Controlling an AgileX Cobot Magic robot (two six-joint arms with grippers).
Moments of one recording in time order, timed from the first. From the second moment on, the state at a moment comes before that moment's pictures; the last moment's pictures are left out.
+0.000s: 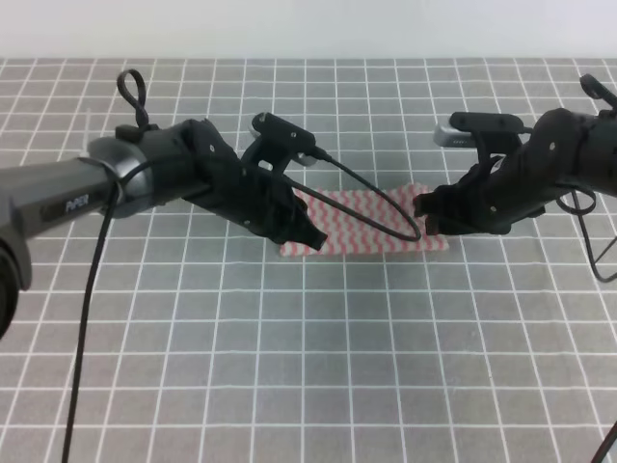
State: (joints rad) left arm -0.46 2.08 -1.49 -0.59 0.50 0.80; right arm 0.30 2.00 -1.40 0.31 0.55 -0.05
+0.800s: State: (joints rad) left arm -0.46 2.11 -1.49 -0.58 0.51 0.82; right arm 0.30 2.09 -1.50 0.34 0.62 -0.09
